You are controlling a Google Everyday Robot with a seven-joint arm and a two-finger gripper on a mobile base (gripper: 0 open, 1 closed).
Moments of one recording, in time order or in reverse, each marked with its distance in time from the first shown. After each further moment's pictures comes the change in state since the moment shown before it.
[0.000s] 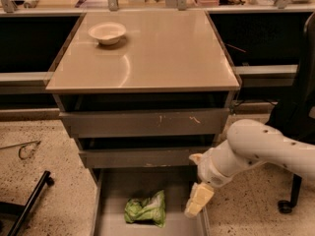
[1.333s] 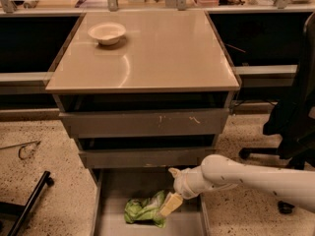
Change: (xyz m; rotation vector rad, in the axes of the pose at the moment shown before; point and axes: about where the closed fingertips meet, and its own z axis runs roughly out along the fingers) arm 0.012 -0.054 0.184 0.024 -0.235 0.076
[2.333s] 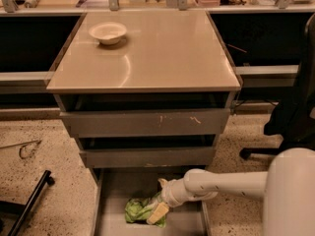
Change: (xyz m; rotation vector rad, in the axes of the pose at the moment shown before) arm 0.043 -0.013 0.111 -0.007 -0.004 0.022
